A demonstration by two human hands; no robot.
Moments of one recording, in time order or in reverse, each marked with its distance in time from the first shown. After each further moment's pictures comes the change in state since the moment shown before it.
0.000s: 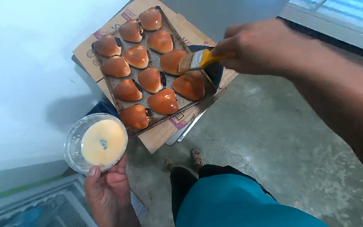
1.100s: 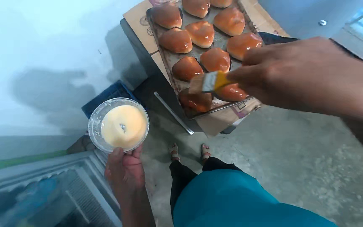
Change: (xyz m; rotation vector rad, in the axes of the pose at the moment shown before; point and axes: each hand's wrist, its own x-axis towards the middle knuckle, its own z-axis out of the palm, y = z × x) left_hand 0.085 0.049 -0.123 -0.066 0.046 0.027; right_hand 0.061 -0.201 0.005 -0.143 -0.021 -0.292
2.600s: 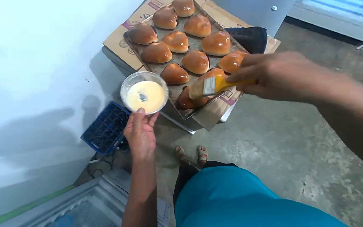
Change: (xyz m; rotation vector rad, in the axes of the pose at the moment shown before) left_hand 0.069 -0.024 0.066 0.096 -0.310 -0.270; right_hand -0.056 -0.006 0.021 0.264 0.088 0.294
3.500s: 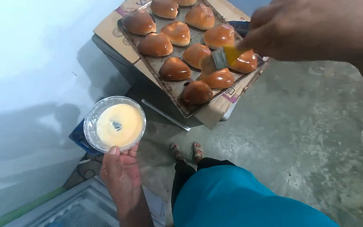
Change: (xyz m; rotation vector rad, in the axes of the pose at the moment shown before) left_hand -0.038 0.022 -0.069 -0.051 0.099 0.115; right_hand 0.058 0.003 -0.040 -0.358 -0.118 -0.053
